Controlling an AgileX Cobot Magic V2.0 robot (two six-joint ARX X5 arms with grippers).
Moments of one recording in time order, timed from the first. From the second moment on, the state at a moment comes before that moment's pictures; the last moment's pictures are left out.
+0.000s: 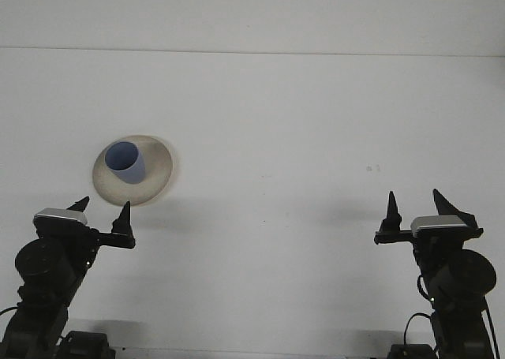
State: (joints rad) left arm -0.06 0.50 0.63 -0.30 0.03 0.01; right arm 0.02 0.52 0.55 -0.14 -0.05 -0.03
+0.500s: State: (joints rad) left arm -0.06 0.50 0.63 -0.30 0.03 0.01; right arm 0.02 0.52 0.55 -0.14 -0.05 -0.03
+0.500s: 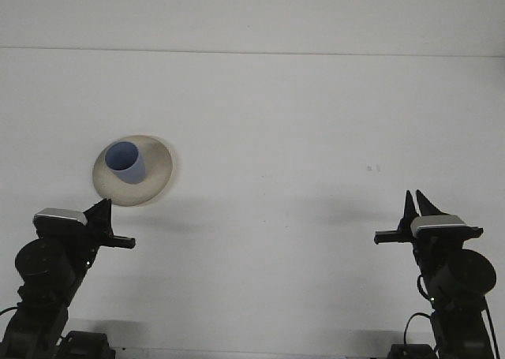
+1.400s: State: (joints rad) left arm -0.06 0.48 0.63 -0.30 0.03 0.01; right arm 0.02 0.52 0.55 -0.12 -0.05 -0.03
